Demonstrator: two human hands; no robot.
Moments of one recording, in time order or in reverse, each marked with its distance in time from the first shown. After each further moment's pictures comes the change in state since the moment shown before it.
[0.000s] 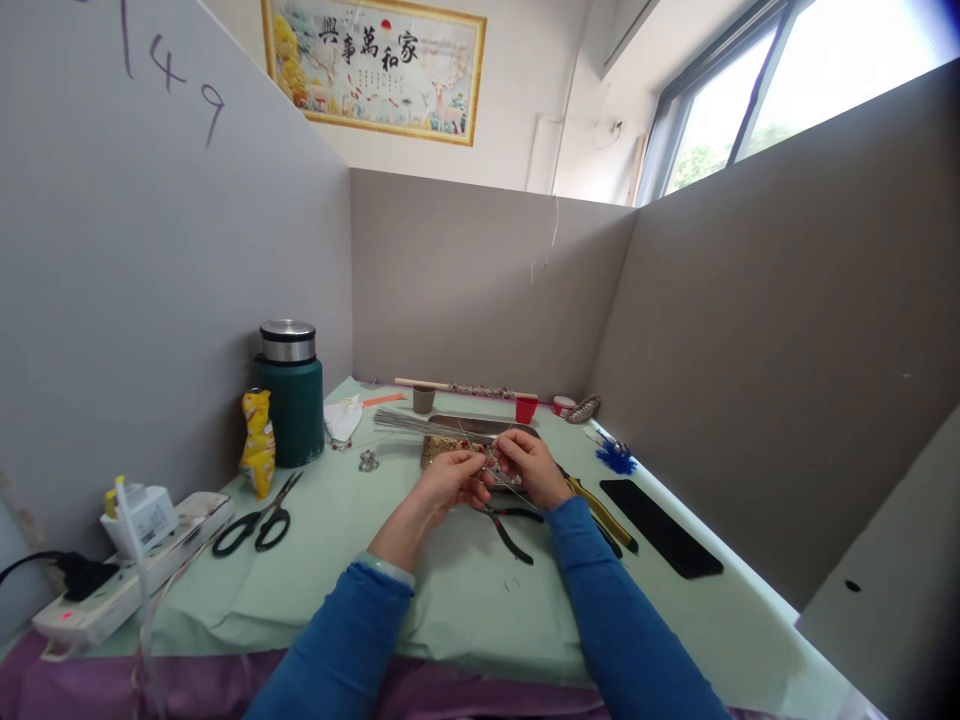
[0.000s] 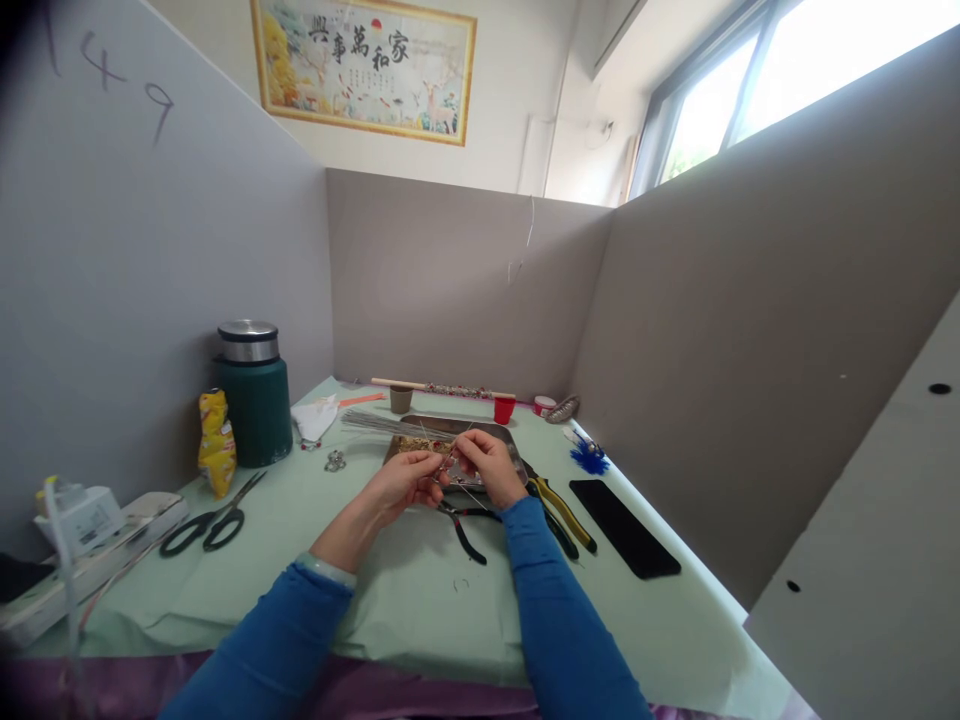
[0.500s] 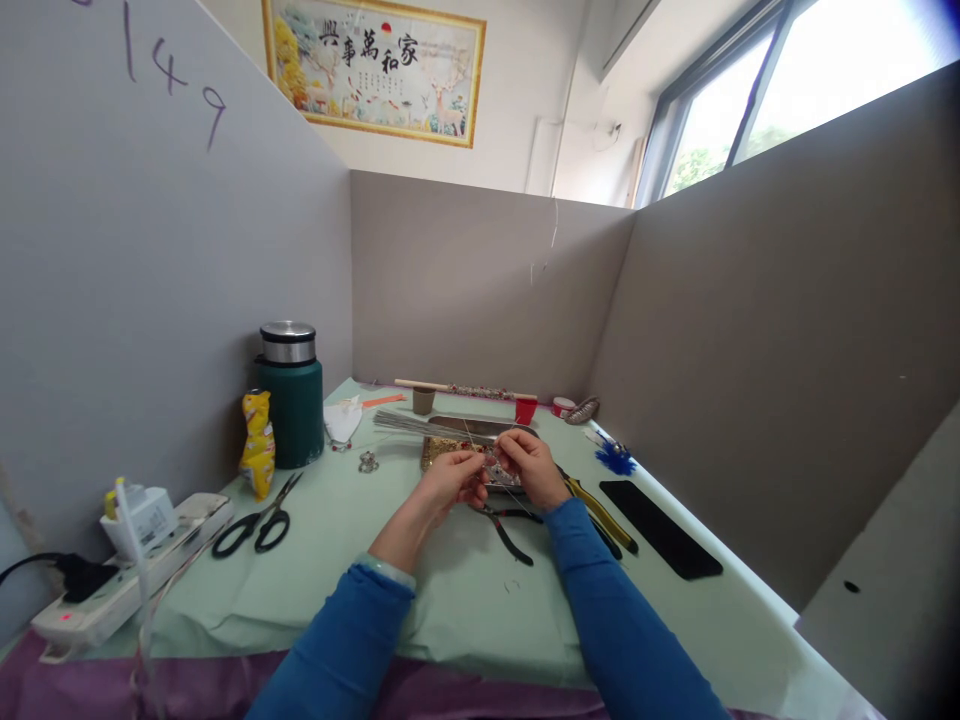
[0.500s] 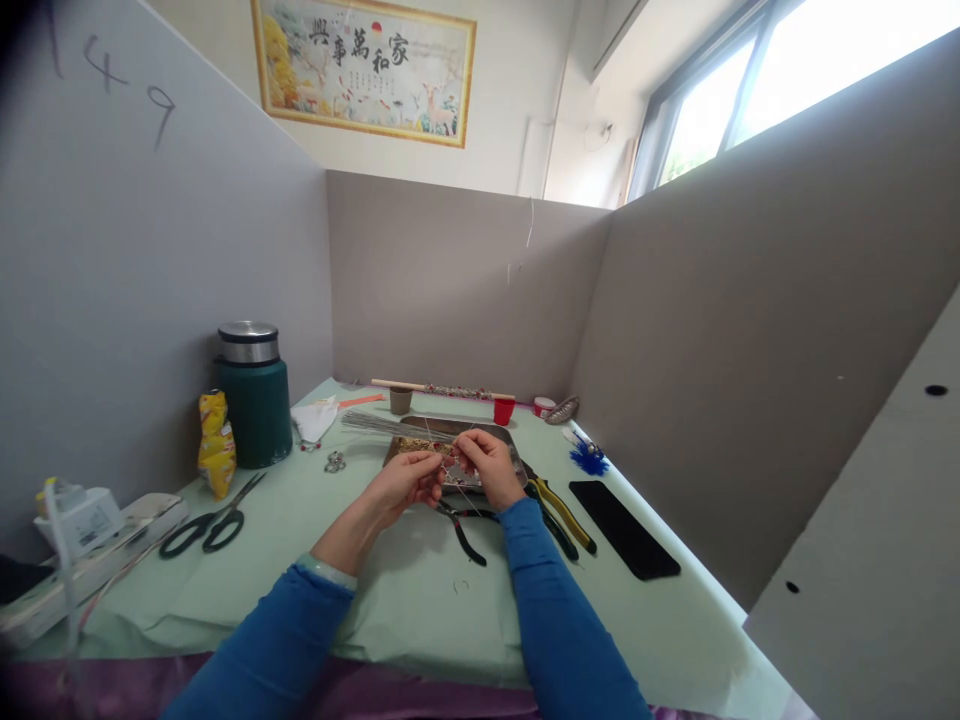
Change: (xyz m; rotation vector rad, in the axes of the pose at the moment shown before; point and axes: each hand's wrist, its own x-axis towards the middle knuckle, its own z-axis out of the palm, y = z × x) left_hand 0.000 -0.001 0.002 0.016 0.010 0.039; right_hand 0.001 0.006 0.002 0.018 0.045 -0.083
